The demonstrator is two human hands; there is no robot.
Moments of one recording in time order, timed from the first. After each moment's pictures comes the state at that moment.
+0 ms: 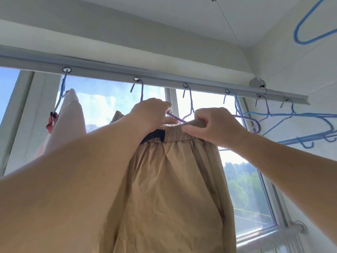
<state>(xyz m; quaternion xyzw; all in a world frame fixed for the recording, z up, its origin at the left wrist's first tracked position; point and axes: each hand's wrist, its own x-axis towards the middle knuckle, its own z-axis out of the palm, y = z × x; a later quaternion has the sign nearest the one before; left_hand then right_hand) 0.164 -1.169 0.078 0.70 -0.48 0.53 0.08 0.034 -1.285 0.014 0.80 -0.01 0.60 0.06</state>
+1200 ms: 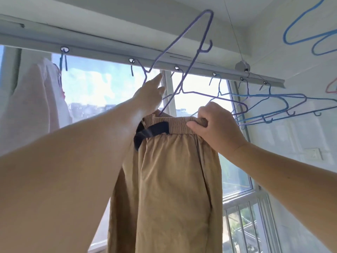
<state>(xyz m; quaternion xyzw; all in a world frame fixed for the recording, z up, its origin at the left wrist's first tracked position) 0.151 -1.115 0.036 0.68 -0.54 0.32 0.38 0.028 -1.228 -0.056 0.76 -0.07 0.64 0.09</state>
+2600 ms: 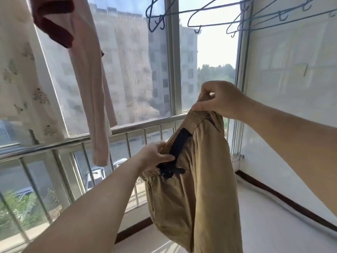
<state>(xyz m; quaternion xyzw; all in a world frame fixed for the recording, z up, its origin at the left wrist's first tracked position) 0.189 -1.010 -0.342 0.74 -0.52 -0.20 0.38 0.006 -1.128 -0.224 0.91 -0.16 0.37 -0.12</state>
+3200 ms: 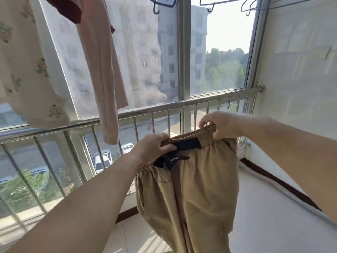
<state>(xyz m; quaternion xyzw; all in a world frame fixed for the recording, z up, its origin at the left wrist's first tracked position) 0.190 -0.971 -0.358 0.76 -0.58 -0.06 0.28 0.023 -1.116 -0.289 0.97 -0.25 0.02 -0.05</state>
